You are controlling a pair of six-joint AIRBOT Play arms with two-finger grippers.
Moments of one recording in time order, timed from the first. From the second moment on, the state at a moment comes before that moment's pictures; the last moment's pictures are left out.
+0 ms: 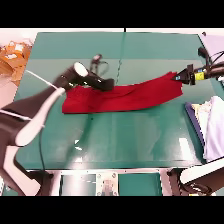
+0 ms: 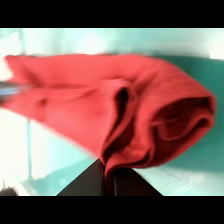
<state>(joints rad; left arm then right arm) -0.44 -1.84 1.57 0.85 -0.82 -1.43 -0.43 -1.76 1.69 -0.68 1.62 1.19</state>
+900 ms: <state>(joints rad) -0.47 -2.02 1.98 0.98 -1.19 -1.53 -0.19 -1.51 1.73 -0.52 1.65 1.37</state>
